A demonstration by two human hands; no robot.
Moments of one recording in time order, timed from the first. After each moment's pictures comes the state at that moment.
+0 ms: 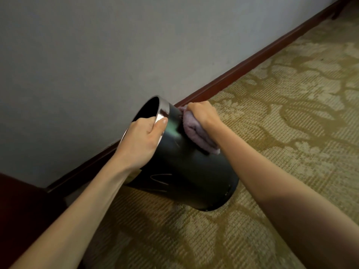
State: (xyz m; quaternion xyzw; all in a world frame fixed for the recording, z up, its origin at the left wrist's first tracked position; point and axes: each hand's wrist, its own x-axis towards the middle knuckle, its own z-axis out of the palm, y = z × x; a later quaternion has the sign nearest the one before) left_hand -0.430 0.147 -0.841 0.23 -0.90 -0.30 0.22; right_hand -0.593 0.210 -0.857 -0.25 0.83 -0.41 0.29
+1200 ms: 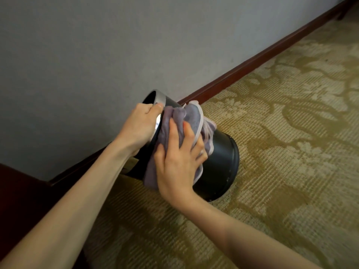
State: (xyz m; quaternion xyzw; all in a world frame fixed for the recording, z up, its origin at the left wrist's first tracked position) left_hand -0.445 0.132 -0.833 0.32 -0.82 -0.41 0.24; right_hand -0.449 0.234 -0.901 -0.31 0.85 -0.41 -0.06
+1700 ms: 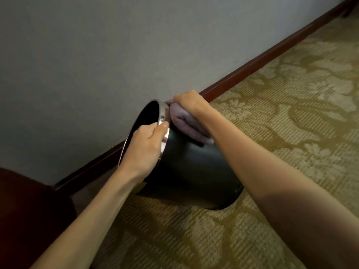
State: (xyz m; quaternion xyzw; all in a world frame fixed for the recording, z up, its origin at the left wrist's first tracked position) left_hand -0.417 0.155 -0.845 0.30 -0.83 -0.41 0.25; right_hand -0.577 0.169 -0.833 -0.29 0.79 -0.42 0.34
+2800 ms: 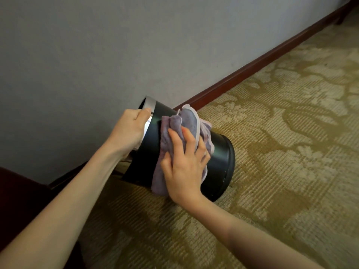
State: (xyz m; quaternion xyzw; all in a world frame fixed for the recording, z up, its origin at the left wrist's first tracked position) left_hand -0.432 0.110 -0.841 0.34 -0.84 -0.34 0.26; right_hand -0.466 0.241 -0.917 -0.36 0.84 -0.40 -0.05
